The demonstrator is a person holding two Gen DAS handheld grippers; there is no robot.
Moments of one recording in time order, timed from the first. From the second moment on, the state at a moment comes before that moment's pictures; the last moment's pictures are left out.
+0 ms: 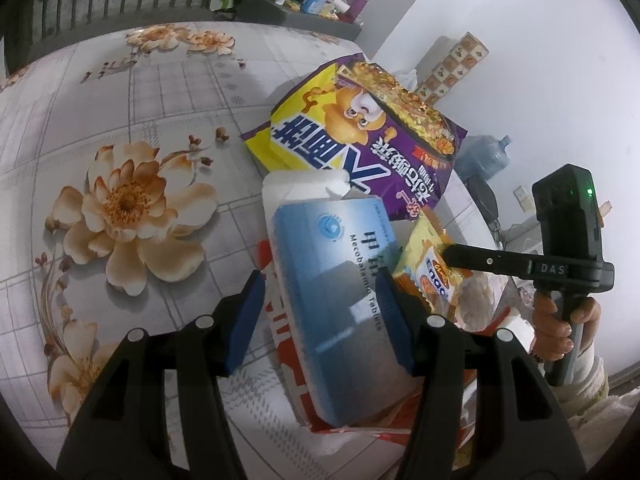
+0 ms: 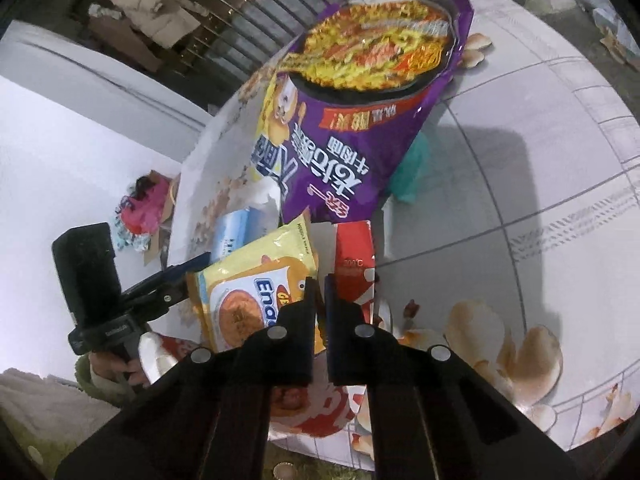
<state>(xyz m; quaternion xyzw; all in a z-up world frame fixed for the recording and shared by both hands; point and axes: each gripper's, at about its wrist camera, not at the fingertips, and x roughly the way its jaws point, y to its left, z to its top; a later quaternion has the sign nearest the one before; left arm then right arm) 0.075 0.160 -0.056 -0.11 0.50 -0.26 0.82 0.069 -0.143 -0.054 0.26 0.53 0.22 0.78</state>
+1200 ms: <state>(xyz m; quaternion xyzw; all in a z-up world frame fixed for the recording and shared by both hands) 0.118 0.103 -0.069 -0.01 0.59 -0.25 0.77 0.052 -0.203 -0.061 0.34 0.48 0.15 0.79</state>
